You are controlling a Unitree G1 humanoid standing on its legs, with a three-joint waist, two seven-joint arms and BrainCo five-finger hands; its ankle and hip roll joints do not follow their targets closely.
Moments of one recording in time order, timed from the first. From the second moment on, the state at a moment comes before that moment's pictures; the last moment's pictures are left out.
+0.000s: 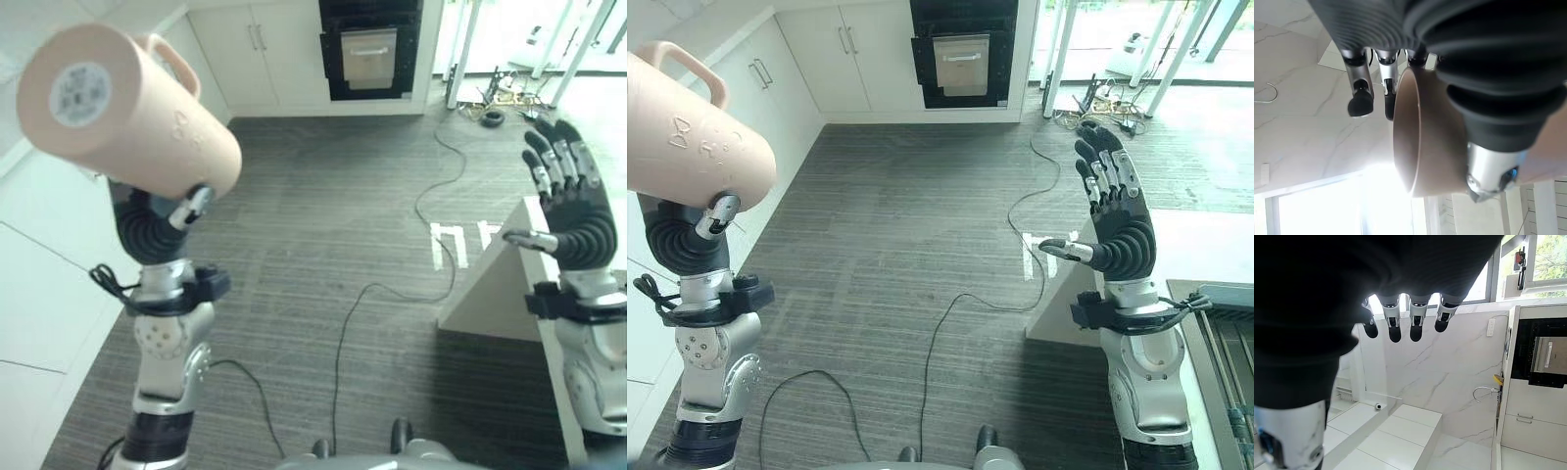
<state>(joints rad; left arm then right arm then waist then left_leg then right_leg) -0.07 0.36 0.04 -0.39 -0.33 -0.48 0.21 0.01 -0.48 -0.17 -0.44 0.36 -0.25 0.08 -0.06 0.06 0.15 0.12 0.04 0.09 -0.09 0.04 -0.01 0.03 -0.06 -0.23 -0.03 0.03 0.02</state>
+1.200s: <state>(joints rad) 0.04 0.39 0.04 -0.30 -0.33 -0.49 0.10 0.06 -0.42 -0.06 -0.37 0.37 -0.27 0.06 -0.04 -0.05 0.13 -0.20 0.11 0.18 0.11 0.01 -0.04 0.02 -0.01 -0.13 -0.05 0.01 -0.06</state>
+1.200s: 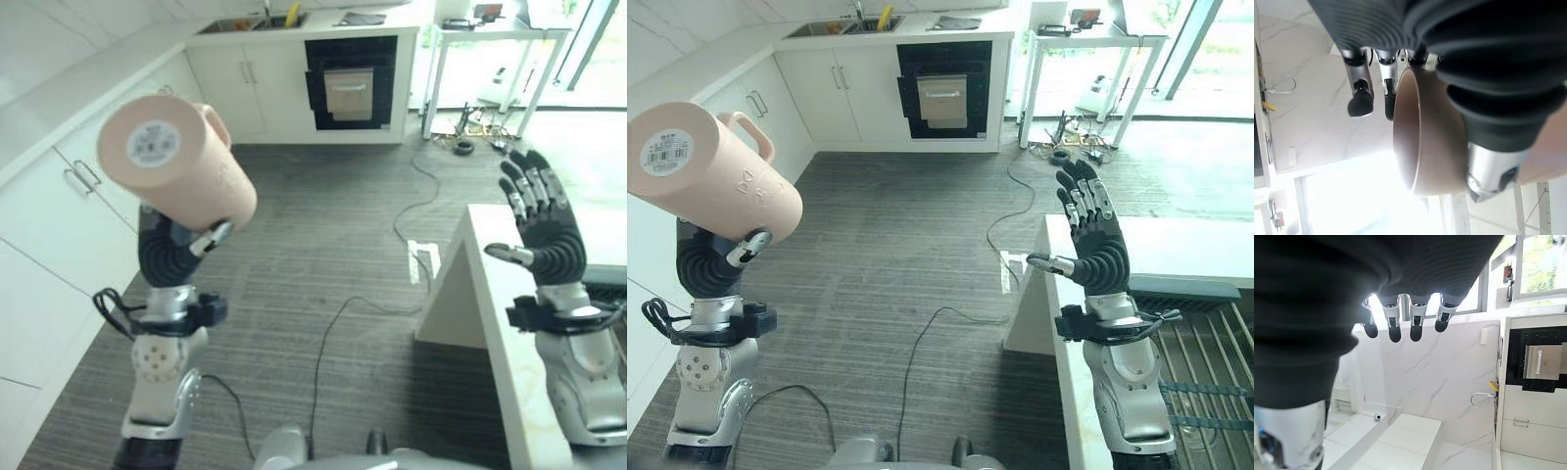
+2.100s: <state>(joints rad) -0.01 0.40 0.03 -0.35 -0.39 -0.40 0.06 0.11 -0.42 -0.05 -0.48 0.36 -0.27 0.09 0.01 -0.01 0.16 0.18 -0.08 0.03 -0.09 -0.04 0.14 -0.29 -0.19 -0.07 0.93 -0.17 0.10</state>
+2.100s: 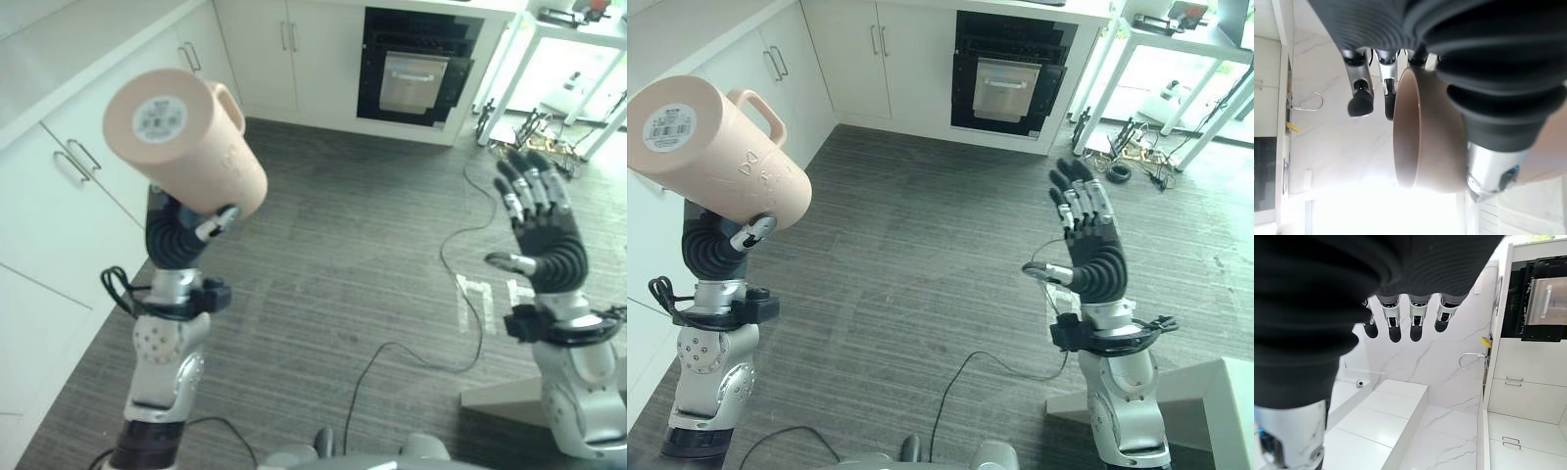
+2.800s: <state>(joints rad) 0.03 0.37 -0.03 -0.36 -0.47 -0.37 0.00 0.06 -0.47 -0.07 -0.36 0.41 -0.26 0.10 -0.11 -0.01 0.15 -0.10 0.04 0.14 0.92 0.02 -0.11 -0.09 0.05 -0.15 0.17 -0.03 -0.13</state>
